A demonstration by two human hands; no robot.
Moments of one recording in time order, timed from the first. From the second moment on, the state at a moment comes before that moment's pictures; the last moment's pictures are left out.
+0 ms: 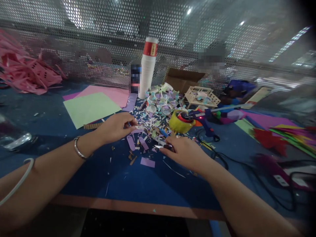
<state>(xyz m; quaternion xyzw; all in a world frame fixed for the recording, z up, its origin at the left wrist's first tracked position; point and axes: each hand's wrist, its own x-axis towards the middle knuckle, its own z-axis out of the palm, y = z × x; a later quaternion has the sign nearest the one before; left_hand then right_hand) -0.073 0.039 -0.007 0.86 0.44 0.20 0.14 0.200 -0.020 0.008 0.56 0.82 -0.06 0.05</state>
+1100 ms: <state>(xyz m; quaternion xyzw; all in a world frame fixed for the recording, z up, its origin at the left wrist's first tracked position) -0.039 0.017 -0.007 0.89 0.34 0.29 0.14 0.206 -0.020 0.015 0.57 0.82 -0.02 0.02</state>
